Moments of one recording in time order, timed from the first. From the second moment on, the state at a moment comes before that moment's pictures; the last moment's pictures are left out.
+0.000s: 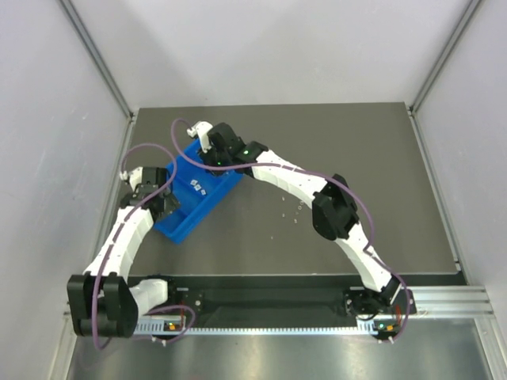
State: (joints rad) left arm -0.03 1.11 0.79 -0.71 -0.41 -0.63; right arm 0.90 2.36 2.21 -0.48 -0.06 -0.01
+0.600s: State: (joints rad) left arm -0.36 1.15 0.74 -0.72 -0.40 -0.82; right arm 0.85 2.26 2.07 -0.48 -0.06 0.03
